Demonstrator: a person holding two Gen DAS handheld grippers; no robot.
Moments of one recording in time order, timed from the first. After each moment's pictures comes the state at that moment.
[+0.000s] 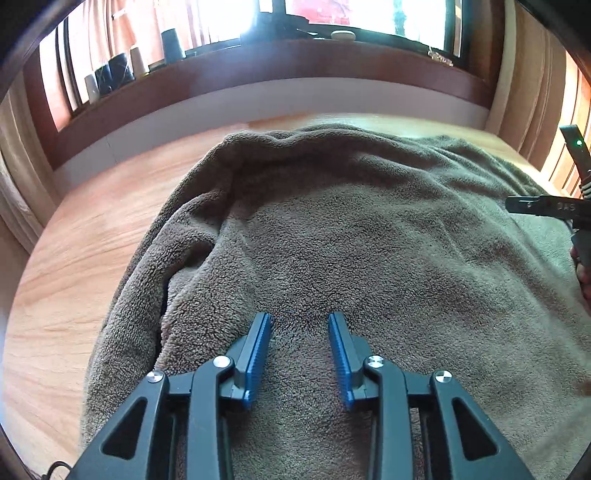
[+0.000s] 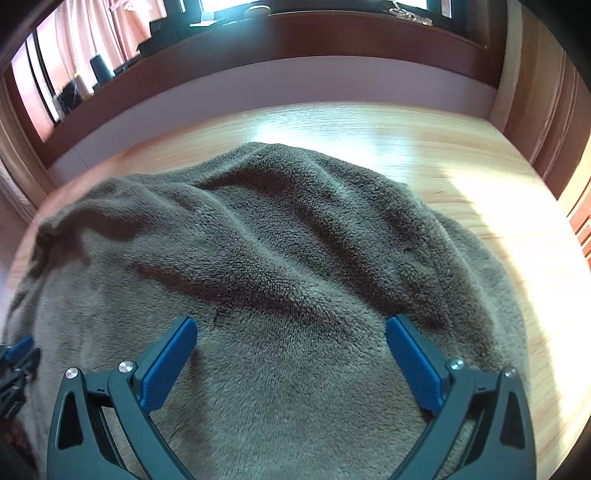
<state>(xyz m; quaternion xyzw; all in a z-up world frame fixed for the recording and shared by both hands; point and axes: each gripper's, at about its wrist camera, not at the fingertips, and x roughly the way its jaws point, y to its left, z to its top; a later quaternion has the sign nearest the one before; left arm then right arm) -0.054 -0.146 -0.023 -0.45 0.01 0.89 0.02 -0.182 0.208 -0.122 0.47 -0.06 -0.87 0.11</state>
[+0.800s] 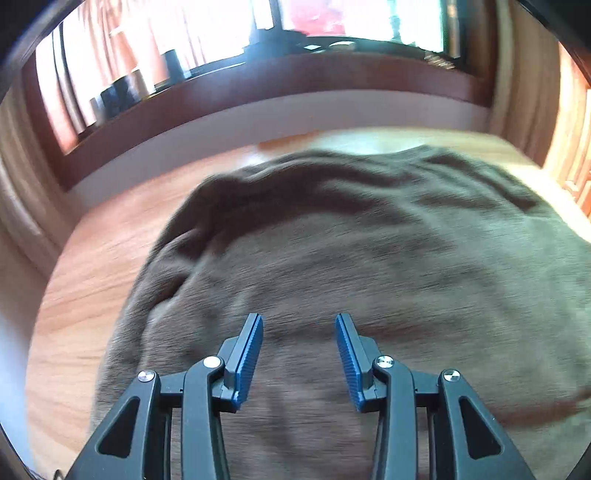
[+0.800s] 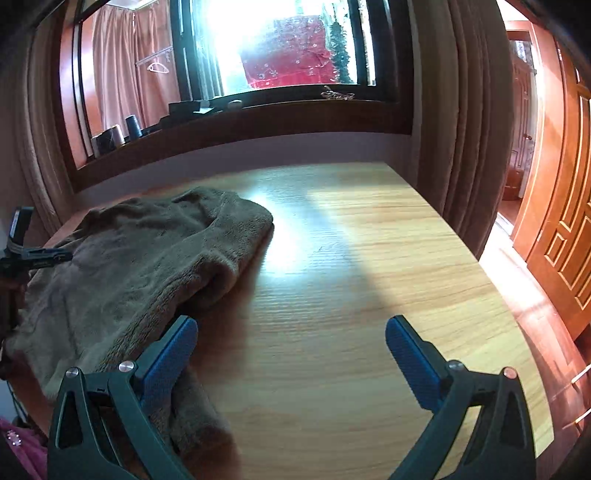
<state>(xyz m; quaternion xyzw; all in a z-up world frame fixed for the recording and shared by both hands) -0.044 -0.154 0.021 -0.43 0.04 0.90 0.02 0.036 0.380 -0.063 0.34 -0.01 -0.94 0.10</state>
